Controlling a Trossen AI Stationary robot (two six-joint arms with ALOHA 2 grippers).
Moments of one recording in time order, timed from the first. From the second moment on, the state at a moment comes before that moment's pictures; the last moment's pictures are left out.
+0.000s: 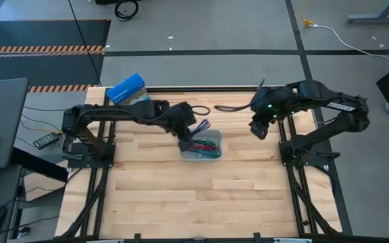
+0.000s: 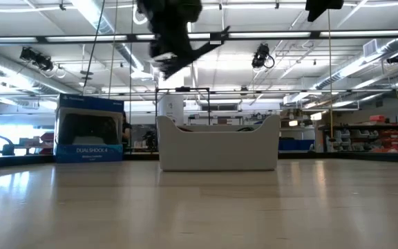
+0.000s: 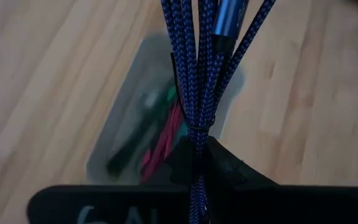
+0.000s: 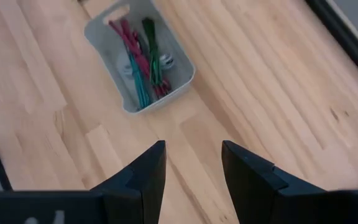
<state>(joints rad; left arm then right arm) 0.09 1.66 1.51 -0.78 0.03 -0.31 -0.05 1.22 1.58 -1.43 0.10 0.50</state>
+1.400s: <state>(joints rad) 0.06 1.90 1.67 -0.84 0.03 -0.02 -0.15 1.19 1.58 -1.38 0.10 0.67</state>
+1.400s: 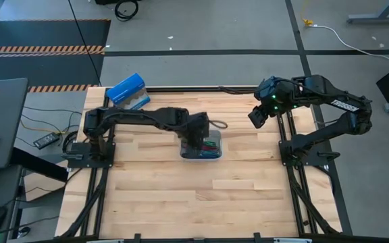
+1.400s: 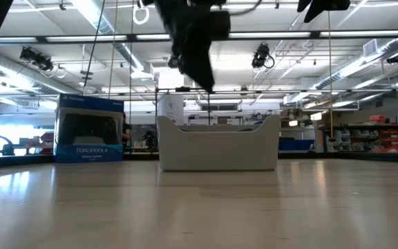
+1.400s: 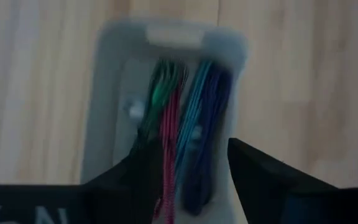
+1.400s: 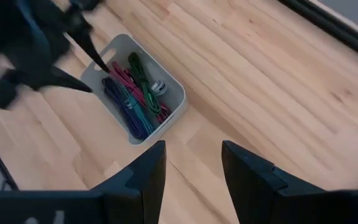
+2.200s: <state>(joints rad) -0.06 1.83 2.00 -0.27 -0.20 -0.28 -0.20 0.89 1.54 -1.24 -0.11 0.22</state>
